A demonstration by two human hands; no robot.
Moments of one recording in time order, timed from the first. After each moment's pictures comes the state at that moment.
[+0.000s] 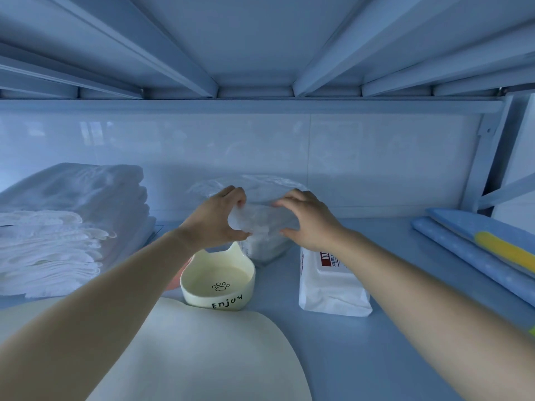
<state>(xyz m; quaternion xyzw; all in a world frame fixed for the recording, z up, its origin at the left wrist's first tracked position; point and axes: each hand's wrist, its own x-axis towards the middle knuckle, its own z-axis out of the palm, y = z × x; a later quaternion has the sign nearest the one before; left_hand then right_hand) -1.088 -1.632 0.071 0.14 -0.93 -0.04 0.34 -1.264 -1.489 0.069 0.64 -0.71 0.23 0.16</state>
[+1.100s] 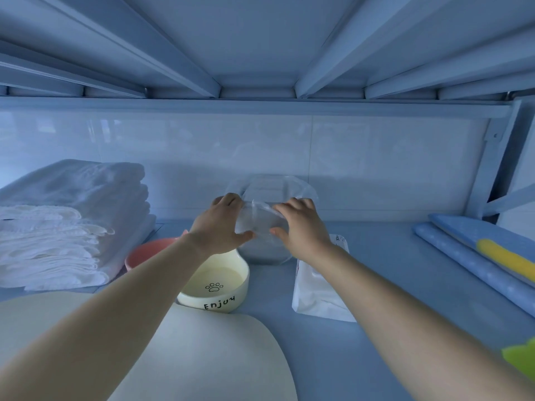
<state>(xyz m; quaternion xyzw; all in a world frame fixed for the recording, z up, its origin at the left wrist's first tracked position) -1.105 -1.625 0.056 0.26 -0.92 0.02 0.29 -1.250 -1.497 0.052 0.58 -0.74 0.29 0.18</state>
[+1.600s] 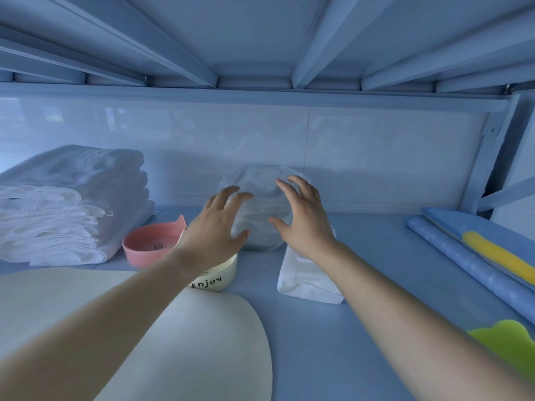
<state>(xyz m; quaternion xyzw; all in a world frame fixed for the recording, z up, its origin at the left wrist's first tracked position) -1.084 -1.555 0.041 0.24 -0.90 0.02 0.38 -1.248 -1.458 0.054 0.58 -0.71 0.35 0.19</state>
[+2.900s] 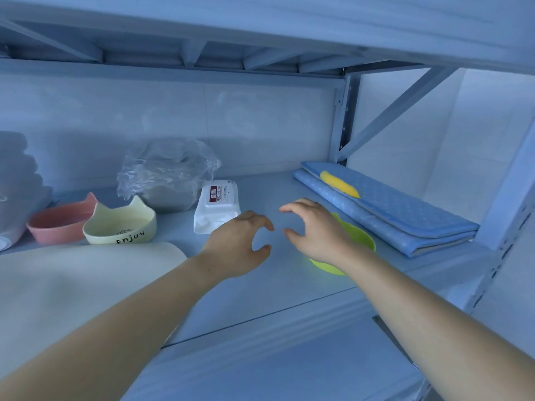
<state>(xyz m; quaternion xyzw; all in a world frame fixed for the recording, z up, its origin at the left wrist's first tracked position) -1.108 -1.345 0.016 0.07 -0.96 -0.15 0.22 -1.223 -1.202 0.027 0.48 -0.82 0.28 0.13</state>
